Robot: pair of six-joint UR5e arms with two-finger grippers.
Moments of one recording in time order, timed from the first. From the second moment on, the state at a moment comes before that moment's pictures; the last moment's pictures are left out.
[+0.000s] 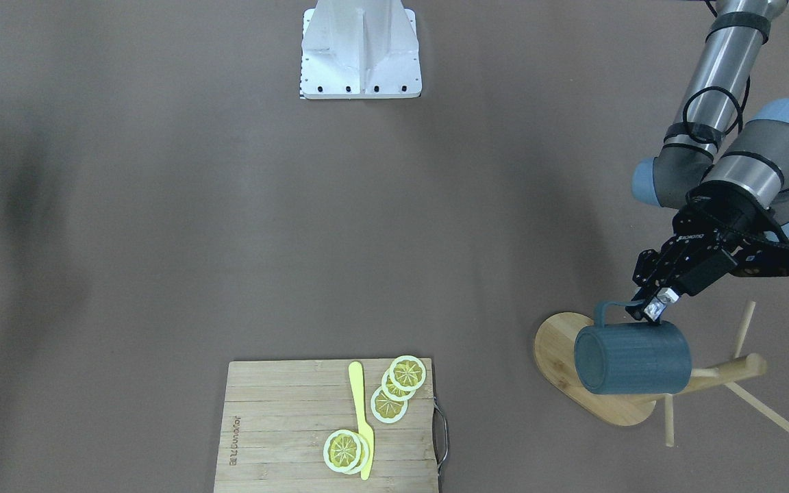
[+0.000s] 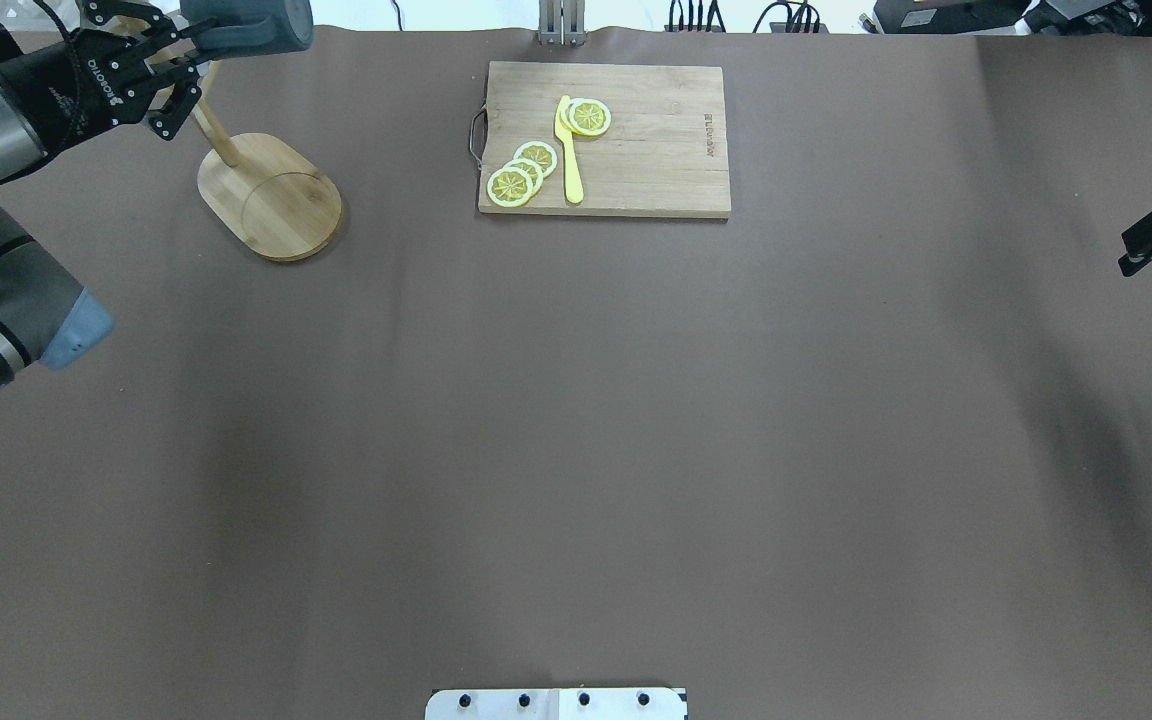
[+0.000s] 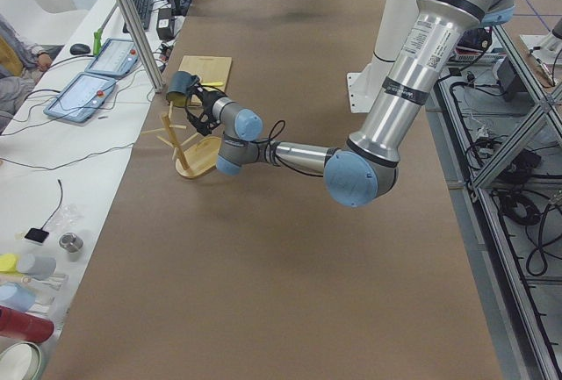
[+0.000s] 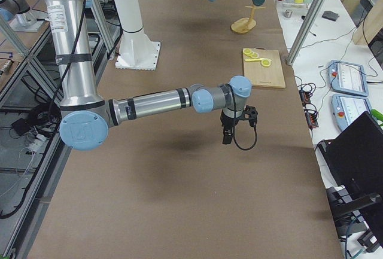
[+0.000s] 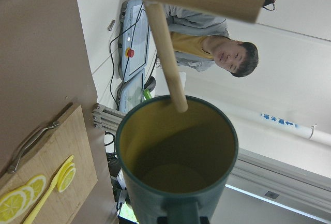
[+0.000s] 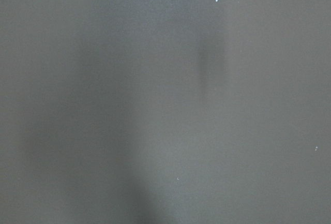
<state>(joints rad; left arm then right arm) -0.98 -2.02 -1.16 -3.48 -1.69 -2.51 1.26 -1.45 1.66 -1.57 2.26 0.36</state>
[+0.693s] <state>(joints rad) -0.98 -2.02 -1.10 -3.57 -1.63 -2.71 1.26 -1.45 1.66 -1.57 2.26 0.38</state>
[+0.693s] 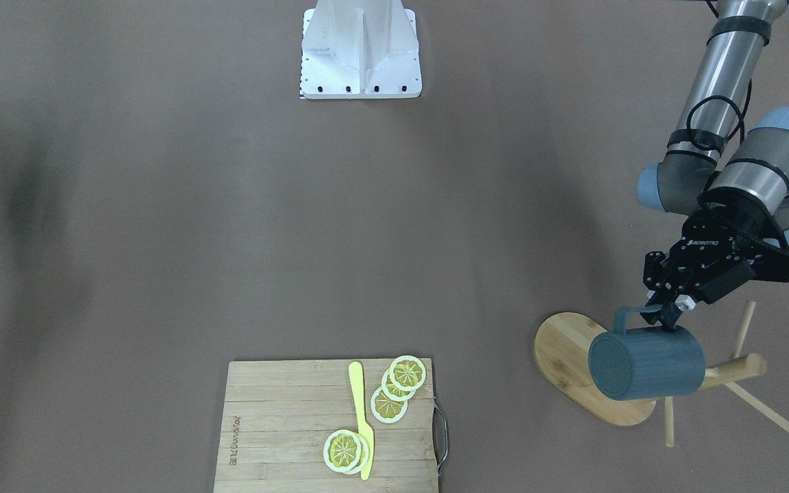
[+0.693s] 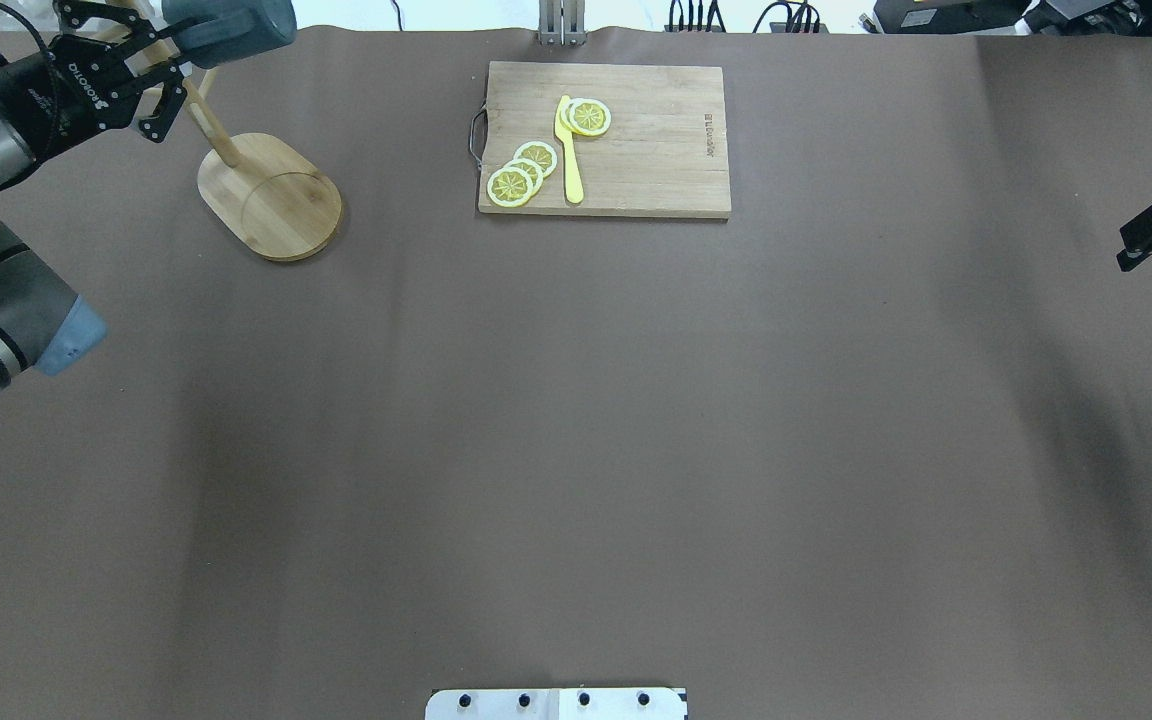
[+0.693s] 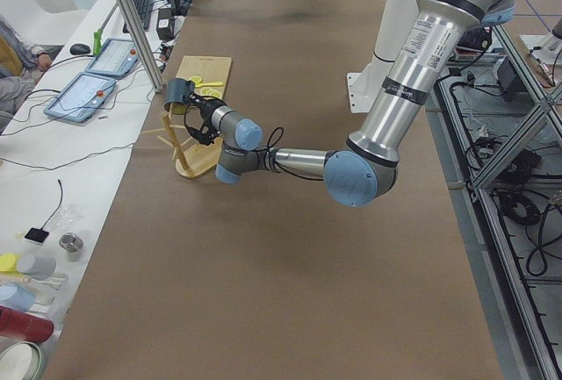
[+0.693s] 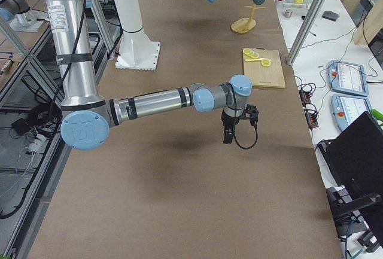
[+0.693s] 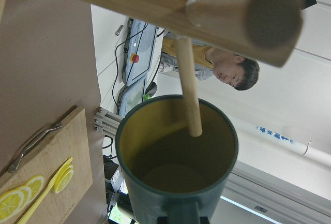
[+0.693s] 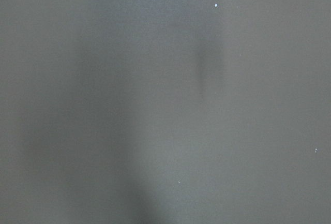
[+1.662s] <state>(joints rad) -0.97 -2.01 -1.05 -3.63 -1.55 -2.92 1.26 -1.45 1.66 -1.57 2.26 0.39</state>
